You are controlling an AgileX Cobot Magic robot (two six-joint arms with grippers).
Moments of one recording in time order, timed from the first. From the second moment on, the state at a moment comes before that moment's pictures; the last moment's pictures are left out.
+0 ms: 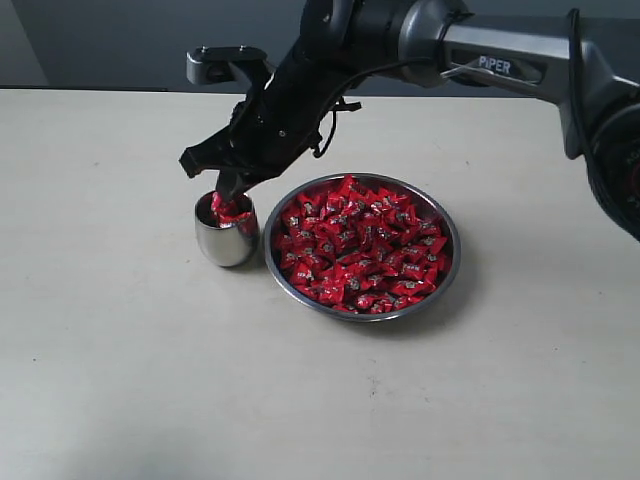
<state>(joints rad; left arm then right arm) 0.25 0.00 -0.02 -0.49 0.52 0.30 0.77 2.23 -1.85 0.55 0.90 -0.38</state>
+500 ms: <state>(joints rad) 0.25 0.00 -0.02 -0.49 0.52 0.30 0.77 2.23 -1.87 0.47 0.87 -0.38</state>
